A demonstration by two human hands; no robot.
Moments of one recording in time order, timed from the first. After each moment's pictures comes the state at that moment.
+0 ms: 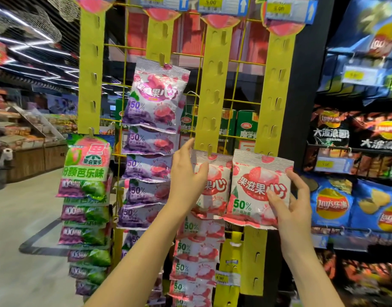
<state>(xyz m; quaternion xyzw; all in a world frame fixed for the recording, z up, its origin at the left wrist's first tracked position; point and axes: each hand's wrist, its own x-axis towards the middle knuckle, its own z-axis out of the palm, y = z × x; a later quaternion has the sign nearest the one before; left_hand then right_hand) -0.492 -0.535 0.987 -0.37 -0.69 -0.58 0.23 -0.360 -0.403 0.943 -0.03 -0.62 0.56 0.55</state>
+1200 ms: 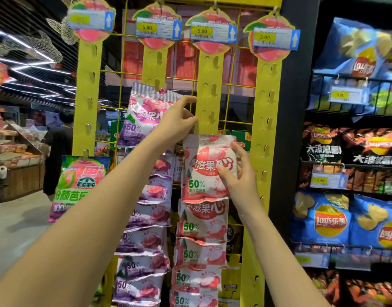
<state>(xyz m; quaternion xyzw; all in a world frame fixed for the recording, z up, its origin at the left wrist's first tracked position) -0.533 -0.545 1.125 -0.49 -0.67 -0.52 0.21 -0.429 -0.430 1.017 0.07 -0.68 0.57 0.46</state>
